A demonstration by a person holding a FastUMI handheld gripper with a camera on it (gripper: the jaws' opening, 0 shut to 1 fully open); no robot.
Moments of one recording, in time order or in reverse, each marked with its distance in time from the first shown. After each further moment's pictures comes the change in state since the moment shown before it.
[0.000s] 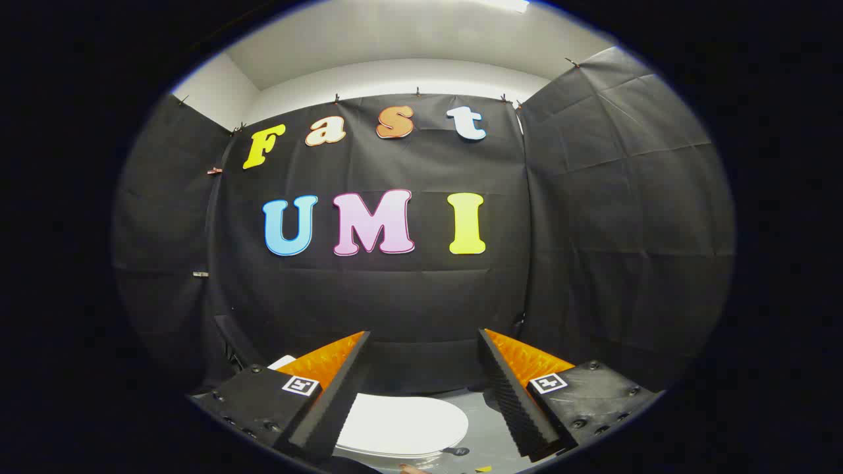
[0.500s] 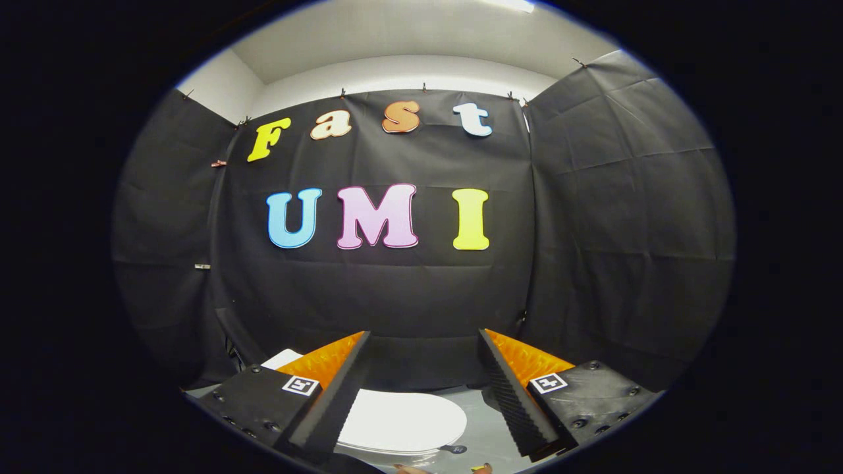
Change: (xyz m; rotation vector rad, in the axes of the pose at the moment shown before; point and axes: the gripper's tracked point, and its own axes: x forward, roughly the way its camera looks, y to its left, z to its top) arm -0.001 0.003 -0.002 -0.018 0.020 0.009
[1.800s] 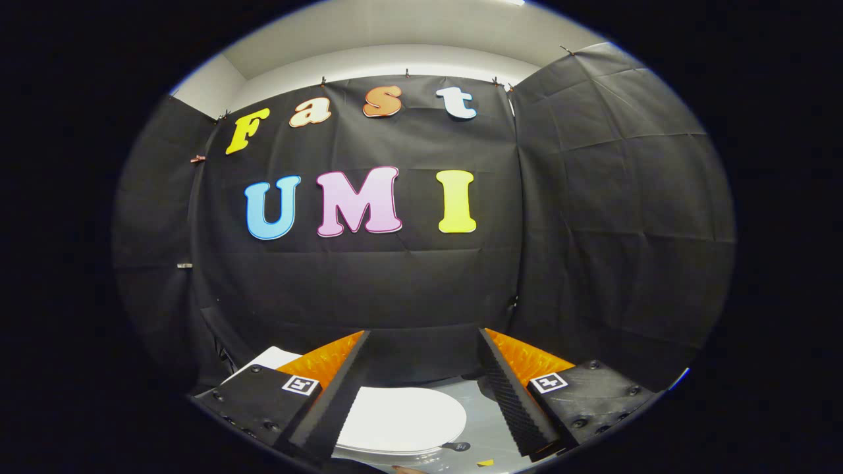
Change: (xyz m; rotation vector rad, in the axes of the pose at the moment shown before) arm 0.043 -0.013 -0.042 0.023 0.060 -0.076
